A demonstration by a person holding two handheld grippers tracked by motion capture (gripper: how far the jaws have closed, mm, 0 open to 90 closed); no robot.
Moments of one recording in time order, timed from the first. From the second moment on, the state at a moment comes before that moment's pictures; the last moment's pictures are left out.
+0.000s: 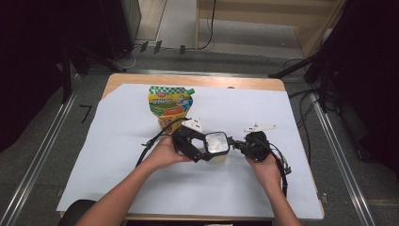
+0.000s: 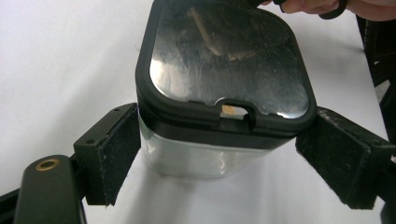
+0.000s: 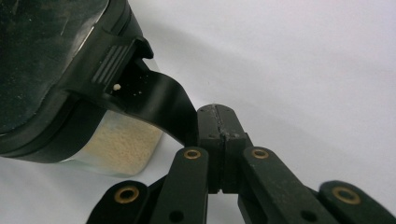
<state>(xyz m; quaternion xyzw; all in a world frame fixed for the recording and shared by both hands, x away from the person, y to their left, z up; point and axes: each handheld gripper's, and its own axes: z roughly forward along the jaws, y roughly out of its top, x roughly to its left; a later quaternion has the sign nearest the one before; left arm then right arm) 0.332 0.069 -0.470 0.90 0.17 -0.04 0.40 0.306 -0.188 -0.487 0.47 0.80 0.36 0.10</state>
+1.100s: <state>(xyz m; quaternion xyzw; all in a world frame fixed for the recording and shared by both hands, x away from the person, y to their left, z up) 0.327 0.067 -0.450 0.89 0.16 -0.02 0.42 0.300 -0.185 -0.485 0.46 0.80 0.37 0.10</state>
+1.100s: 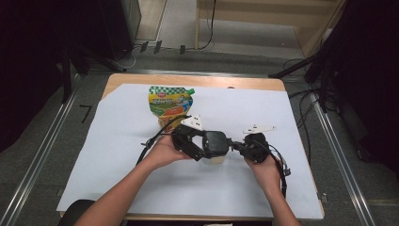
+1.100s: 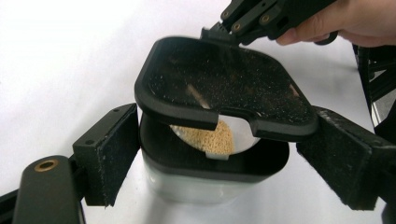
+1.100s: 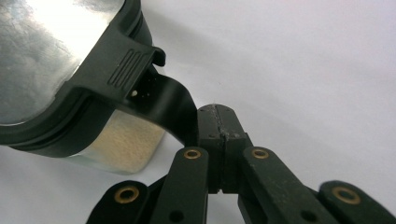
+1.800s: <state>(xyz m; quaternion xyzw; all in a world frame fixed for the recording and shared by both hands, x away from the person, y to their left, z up) 0.323 0.063 -0.434 0.88 0.15 -0.05 0.45 0.296 -0.183 -0.482 0.45 0.81 0.37 0.10</state>
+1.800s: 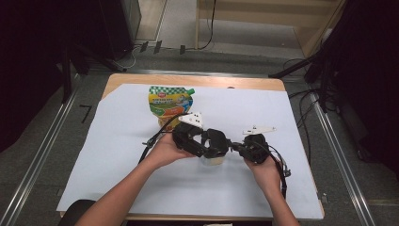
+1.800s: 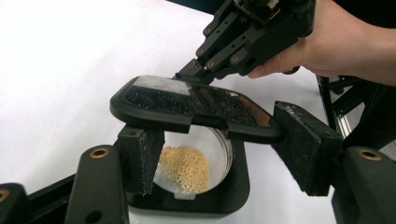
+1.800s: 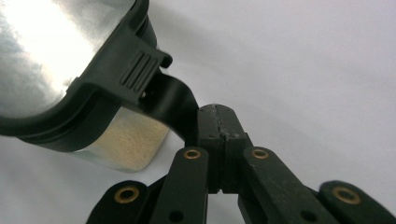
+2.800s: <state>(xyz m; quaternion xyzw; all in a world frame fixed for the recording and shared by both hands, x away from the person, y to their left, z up) 0.325 0.037 -0.407 0.89 0.13 -0.11 0.42 0.289 -0.188 -0.481 0.44 0.81 0.38 0.10</state>
